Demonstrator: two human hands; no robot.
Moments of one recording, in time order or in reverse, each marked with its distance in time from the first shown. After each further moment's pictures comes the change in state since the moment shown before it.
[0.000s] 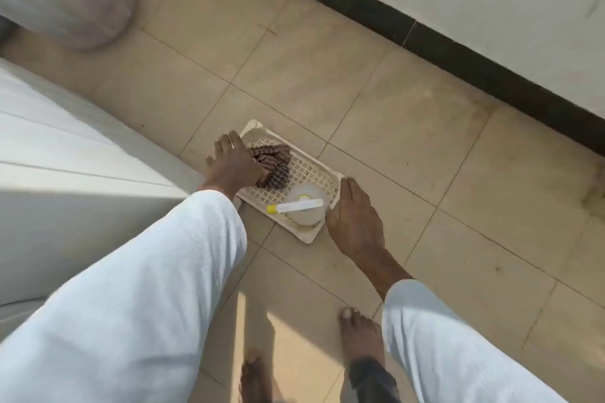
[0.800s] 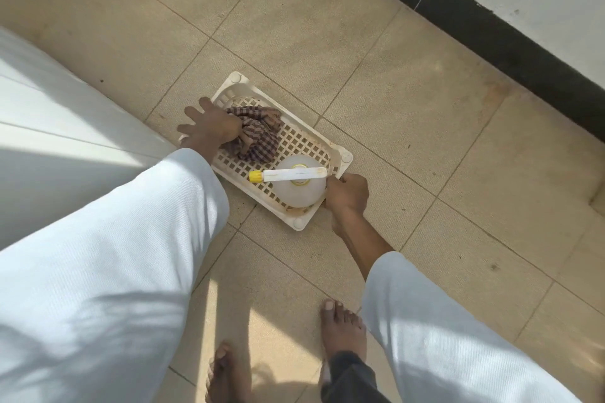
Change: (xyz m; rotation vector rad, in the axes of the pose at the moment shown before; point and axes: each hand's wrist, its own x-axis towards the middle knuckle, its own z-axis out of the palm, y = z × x) left_hand 0.063 -0.002 0.032 -0.302 -0.006 -0.346; right_hand 0.047 0.003 0.033 0.957 0.135 0.693
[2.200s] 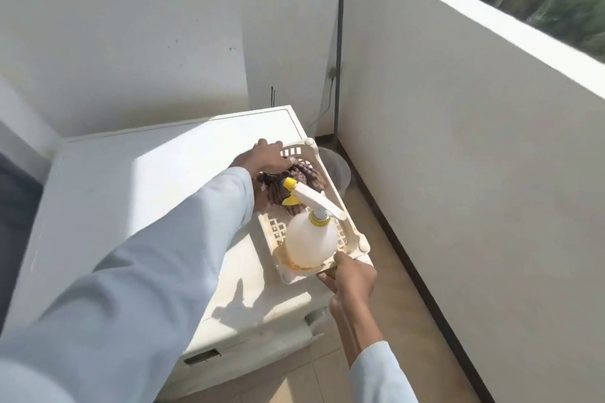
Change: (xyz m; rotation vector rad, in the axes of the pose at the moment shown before) left_hand -0.430 -0.179 -0.747 -0.061 0.274 0.200; right_hand -0.706 -0.395 -0.069 0.107 -0.351 -0.247
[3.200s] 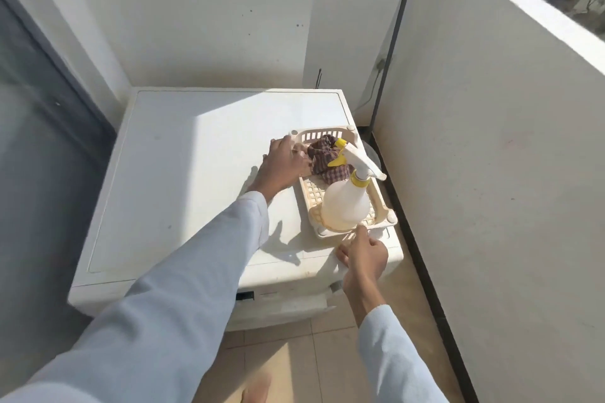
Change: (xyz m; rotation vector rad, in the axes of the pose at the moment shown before) left_hand -0.093 -0.067 0.058 -0.671 0.342 -0.020; right_hand -0.040 0.018 0.015 -0.116 -0.049 -0.100
